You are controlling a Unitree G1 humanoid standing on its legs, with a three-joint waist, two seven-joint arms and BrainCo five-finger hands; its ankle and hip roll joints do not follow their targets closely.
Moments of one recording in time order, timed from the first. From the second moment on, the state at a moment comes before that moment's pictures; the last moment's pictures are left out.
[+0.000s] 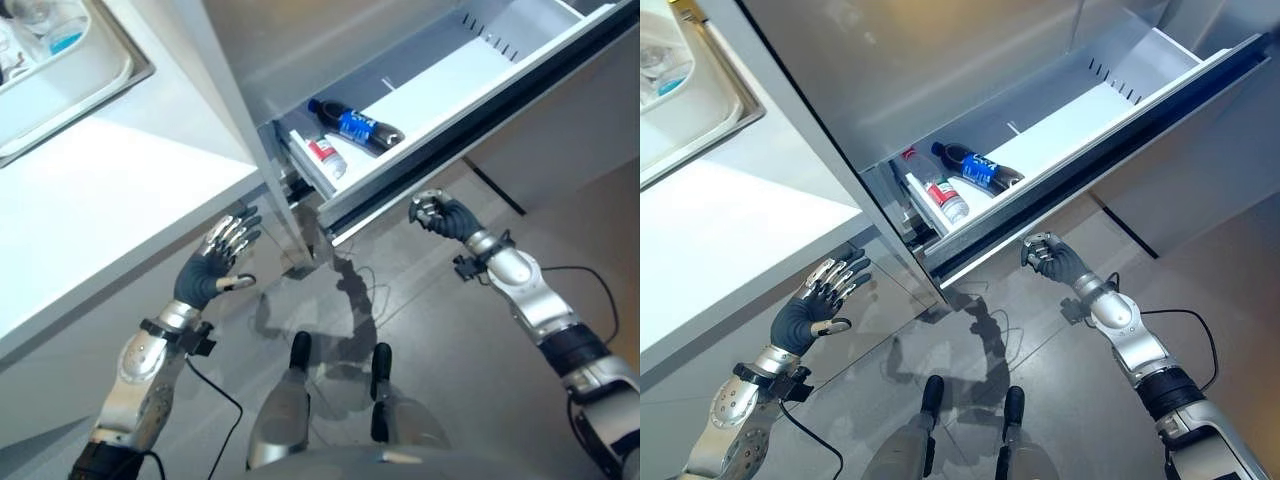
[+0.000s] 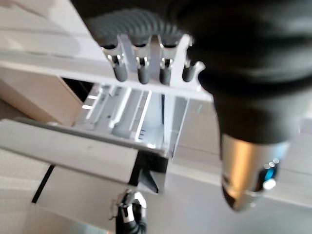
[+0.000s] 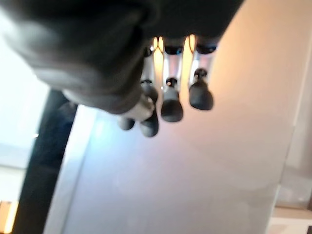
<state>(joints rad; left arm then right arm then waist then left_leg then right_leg) 0.18 0.58 -0.09 -0.12 -0.67 -0.36 -0.35 -0.41 -0.67 0.35 0.32 0.23 -0.33 0.12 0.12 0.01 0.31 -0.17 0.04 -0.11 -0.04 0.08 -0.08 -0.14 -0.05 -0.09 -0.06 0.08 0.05</state>
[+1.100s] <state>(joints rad) 0.18 0.61 -0.07 -0.12 -0.69 -0.39 -0.34 -0.80 -0.63 0.45 0.51 0.23 -0.34 0.04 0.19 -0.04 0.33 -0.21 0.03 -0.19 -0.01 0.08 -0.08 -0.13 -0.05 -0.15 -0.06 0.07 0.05</state>
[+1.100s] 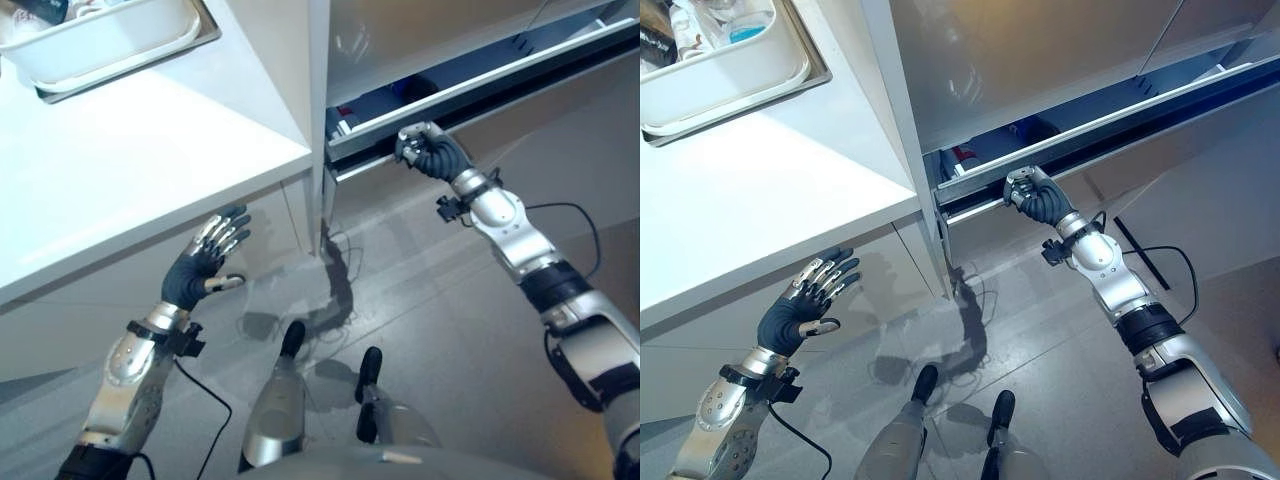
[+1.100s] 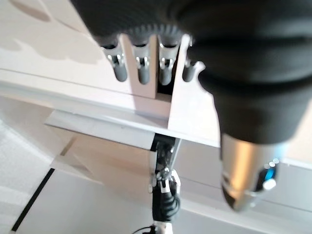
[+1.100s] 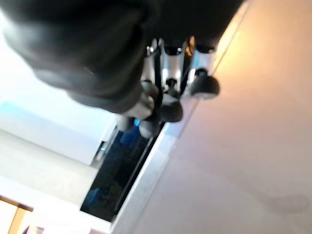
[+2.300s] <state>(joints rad) 0.15 0.65 -0.08 -0.12 -0.69 -0.40 -0.30 -0.93 -0.56 0.49 0.61 0.25 -0.32 -0.01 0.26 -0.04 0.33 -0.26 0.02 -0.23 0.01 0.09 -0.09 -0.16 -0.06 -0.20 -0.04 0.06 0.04</state>
